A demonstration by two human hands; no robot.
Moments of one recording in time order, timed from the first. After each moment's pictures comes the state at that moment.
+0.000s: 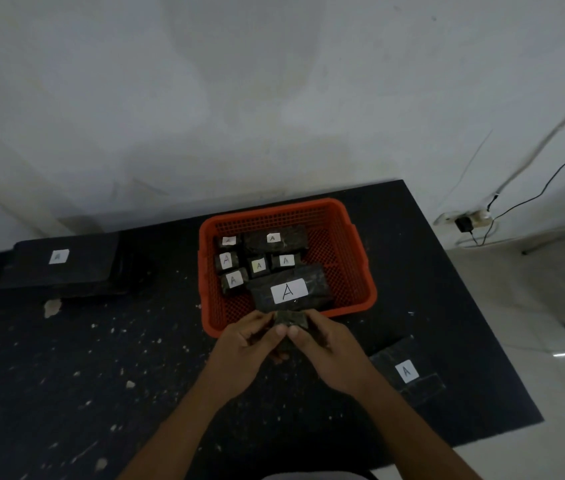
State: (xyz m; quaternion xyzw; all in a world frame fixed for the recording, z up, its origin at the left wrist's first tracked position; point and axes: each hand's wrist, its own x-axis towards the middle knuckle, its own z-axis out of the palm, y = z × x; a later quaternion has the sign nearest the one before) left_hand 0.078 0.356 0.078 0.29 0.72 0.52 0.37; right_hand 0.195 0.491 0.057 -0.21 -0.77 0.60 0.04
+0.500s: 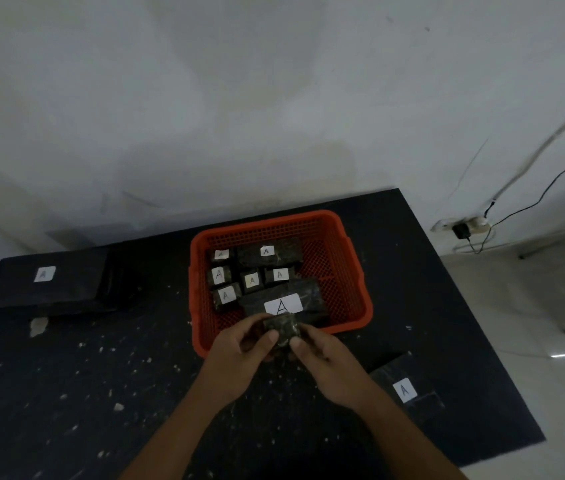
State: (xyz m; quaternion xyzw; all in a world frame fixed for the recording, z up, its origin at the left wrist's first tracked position) left_hand 0.056 0.371 0.061 0.27 0.75 0.49 0.36; right_hand 0.186 0.508 0.059 -0.23 -0.73 0.64 -0.02
